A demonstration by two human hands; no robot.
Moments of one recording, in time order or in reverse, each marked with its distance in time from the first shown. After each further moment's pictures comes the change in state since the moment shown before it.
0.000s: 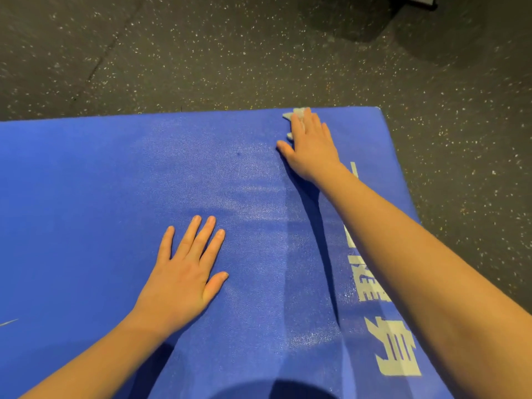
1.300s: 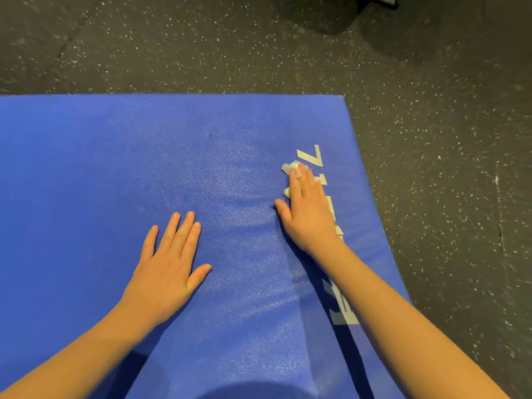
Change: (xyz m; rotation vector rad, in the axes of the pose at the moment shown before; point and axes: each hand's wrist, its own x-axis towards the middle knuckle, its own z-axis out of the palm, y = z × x) left_hand -0.026 0.034 0.008 -0.065 0.089 -0.054; right_hand -0.165 0.015 0.014 0.123 -0.027 0.057
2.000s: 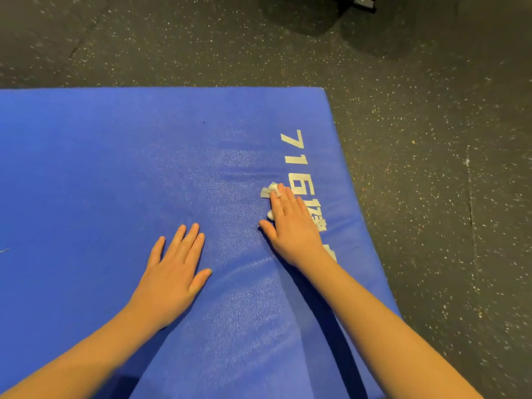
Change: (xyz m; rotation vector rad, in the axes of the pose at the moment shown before) left_hand -0.058 0.043 -0.002 -0.010 -0.081 0.006; right_hand -0.081 -0.006 -0.001 -0.061 -0.108 -0.065
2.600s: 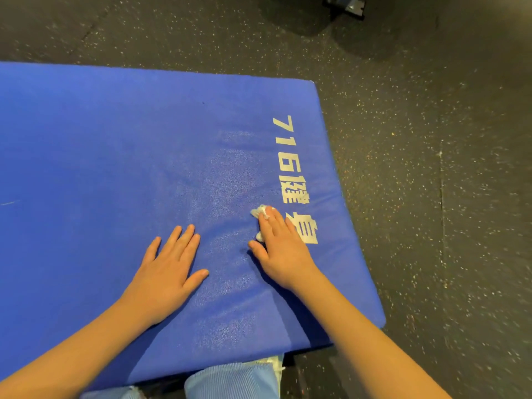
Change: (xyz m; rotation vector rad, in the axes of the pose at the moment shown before) left_hand -0.065 0.035 0.000 -0.171 -0.093 -0.033; right_hand -0.105 -0.018 0.003 0.092 -0.134 -0.073
